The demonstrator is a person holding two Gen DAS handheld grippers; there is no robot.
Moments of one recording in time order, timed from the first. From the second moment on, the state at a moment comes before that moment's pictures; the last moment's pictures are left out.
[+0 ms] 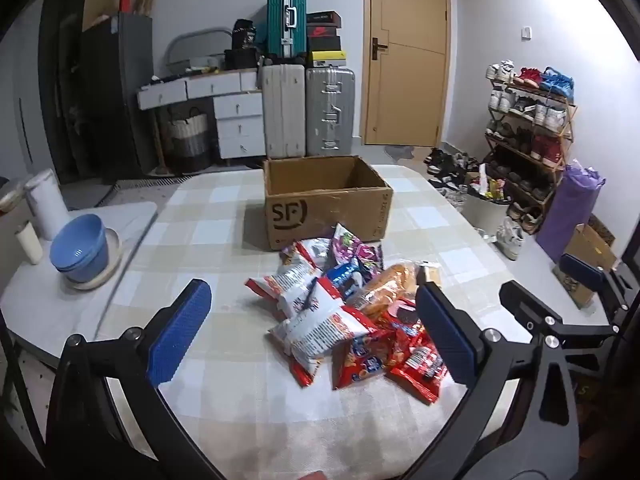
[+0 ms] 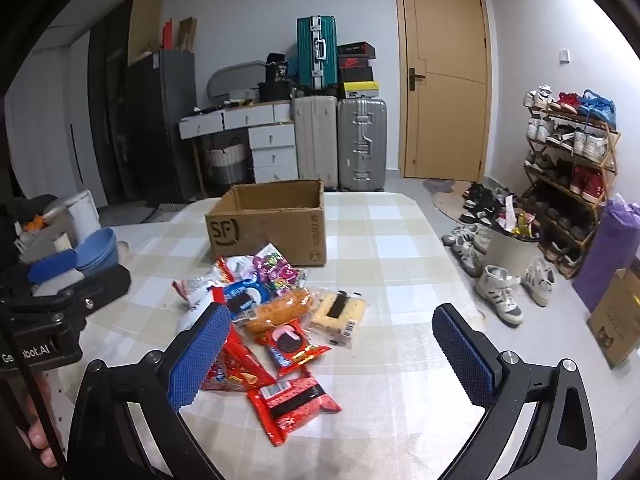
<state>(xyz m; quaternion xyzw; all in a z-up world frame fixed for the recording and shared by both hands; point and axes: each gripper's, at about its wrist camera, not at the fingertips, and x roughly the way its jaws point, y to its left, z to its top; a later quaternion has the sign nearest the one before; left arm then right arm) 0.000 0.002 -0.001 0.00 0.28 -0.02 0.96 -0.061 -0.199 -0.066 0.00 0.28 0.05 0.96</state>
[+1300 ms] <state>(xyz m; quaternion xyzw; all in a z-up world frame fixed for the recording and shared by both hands) -0.011 0.016 0.001 -0.02 0.28 -0.02 0.96 -0.082 -0.196 -0.053 0.01 0.23 0.09 0.97</state>
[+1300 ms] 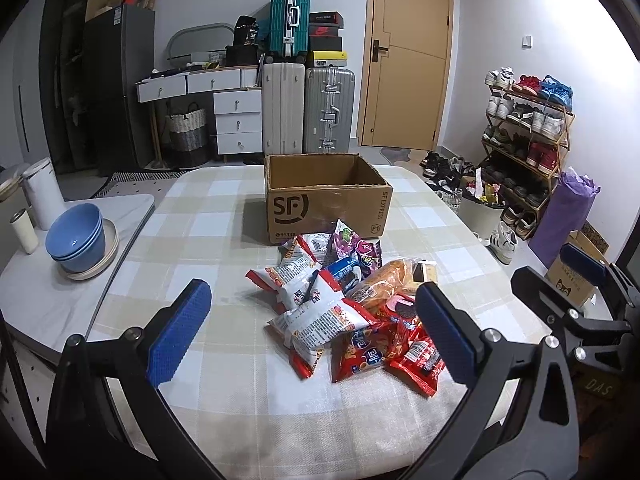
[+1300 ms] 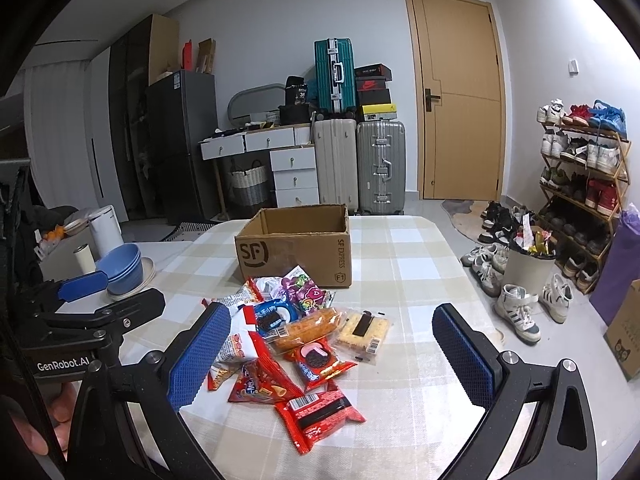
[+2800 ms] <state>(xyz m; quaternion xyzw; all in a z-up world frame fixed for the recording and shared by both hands) -0.003 0.025 -0.019 -0.03 0.31 -0.02 0.95 -0.075 -0.203 -0.080 0.03 0.25 0.10 0.96</state>
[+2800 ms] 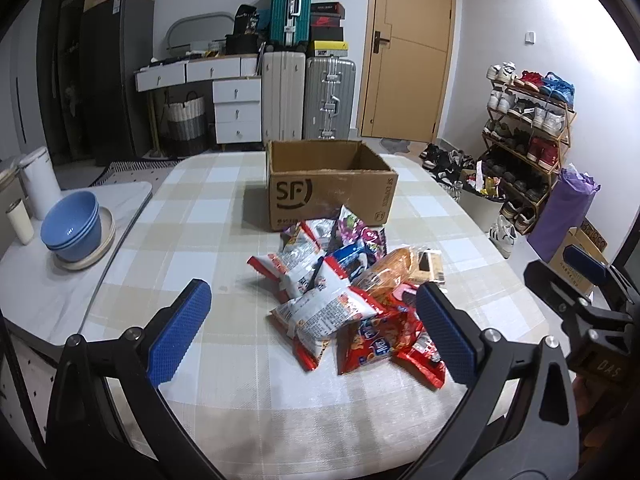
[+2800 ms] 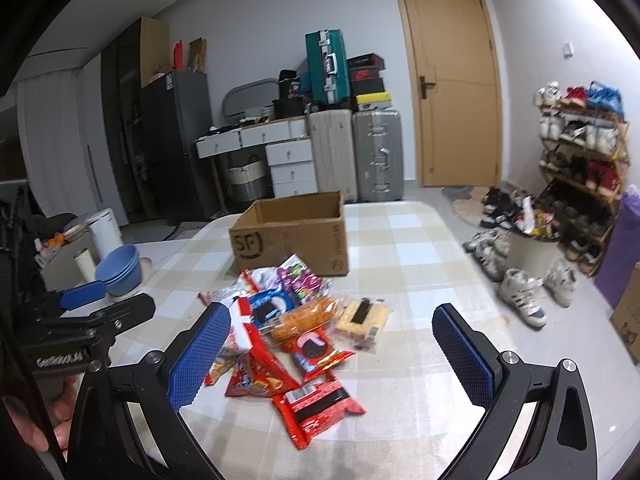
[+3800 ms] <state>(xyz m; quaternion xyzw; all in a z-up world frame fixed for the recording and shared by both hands) 0.105 0.082 -0.146 -0.09 0.41 -0.08 0.90 0.029 -0.126 -0.209 0.00 0.44 0.28 0.85</state>
